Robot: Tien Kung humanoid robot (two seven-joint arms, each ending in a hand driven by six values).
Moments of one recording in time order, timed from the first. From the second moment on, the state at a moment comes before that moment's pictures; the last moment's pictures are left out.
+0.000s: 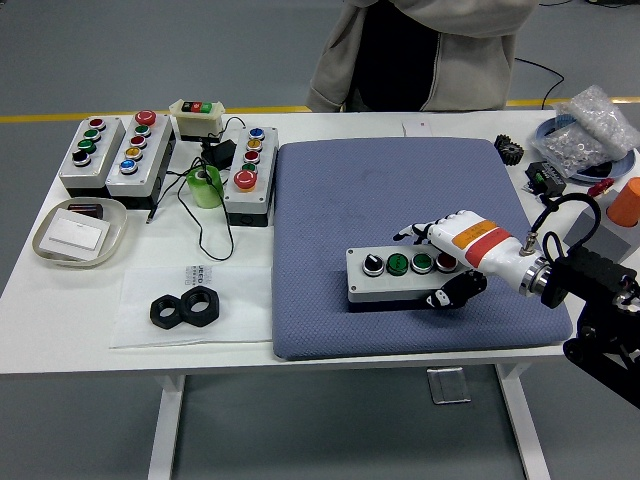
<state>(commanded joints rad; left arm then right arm) -0.13 0.16 -0.36 -0.21 0.00 0.26 -0.05 0.68 -0.49 0.52 1.22 -1.91 -0.19 0.16</state>
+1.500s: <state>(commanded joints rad) -0.13 0.16 -0.36 -0.21 0.01 0.26 -0.05 0.39 -0.66 0.83 1.58 -1.78 -0.18 0.03</state>
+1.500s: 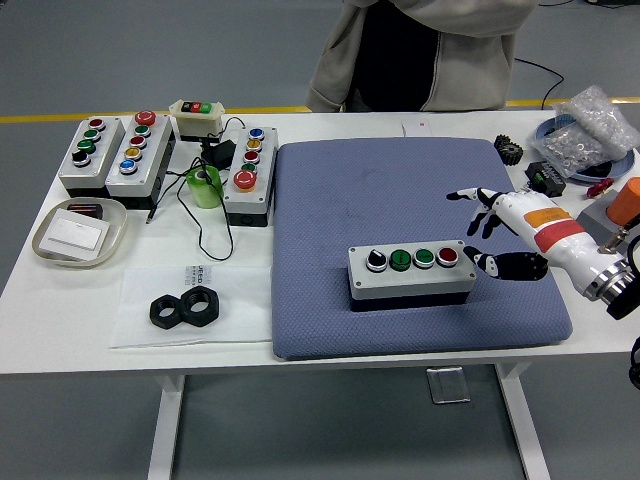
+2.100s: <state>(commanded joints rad) -0.12 0.16 -0.37 -0.21 0.03 0.26 -0.04 0.37 -0.65 0.81 1.57 -1.82 -0.10 0.01</state>
